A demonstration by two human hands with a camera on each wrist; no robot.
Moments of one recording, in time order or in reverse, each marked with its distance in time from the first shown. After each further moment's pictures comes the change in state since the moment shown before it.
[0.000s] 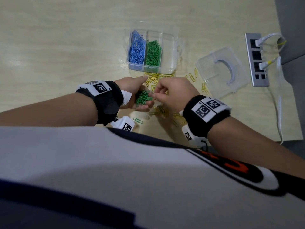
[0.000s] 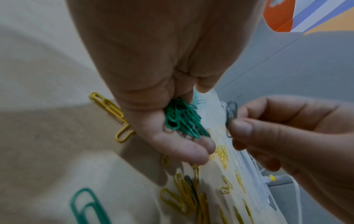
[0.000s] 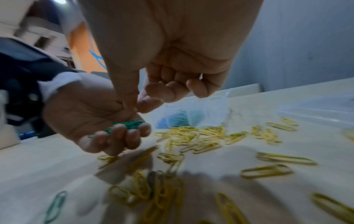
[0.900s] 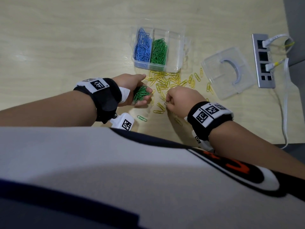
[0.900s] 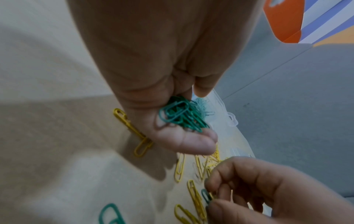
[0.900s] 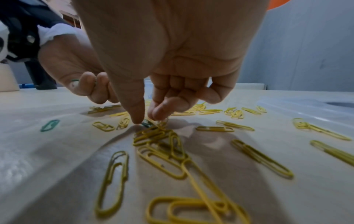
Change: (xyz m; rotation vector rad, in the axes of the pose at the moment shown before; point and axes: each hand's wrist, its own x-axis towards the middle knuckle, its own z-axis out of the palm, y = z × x) left_hand -0.009 -0.004 -0.013 -0.095 0.038 0.012; right_hand 0.000 0.023 0.024 -0.326 -0.206 0.088
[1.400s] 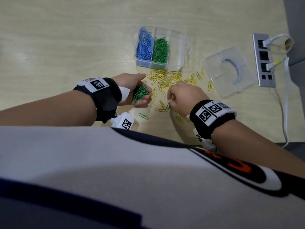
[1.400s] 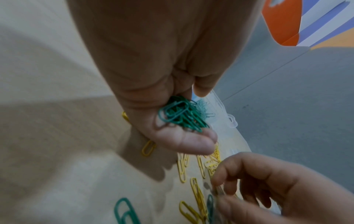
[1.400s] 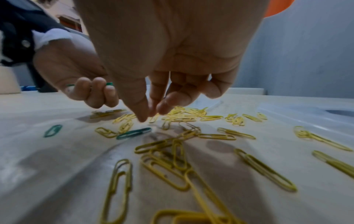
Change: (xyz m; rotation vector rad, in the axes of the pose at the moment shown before) left_hand -0.004 -0.005 -0.004 -0.011 0.006 0.011; right_hand -0.007 -0.002 -0.003 -0.032 0.088 -0.028
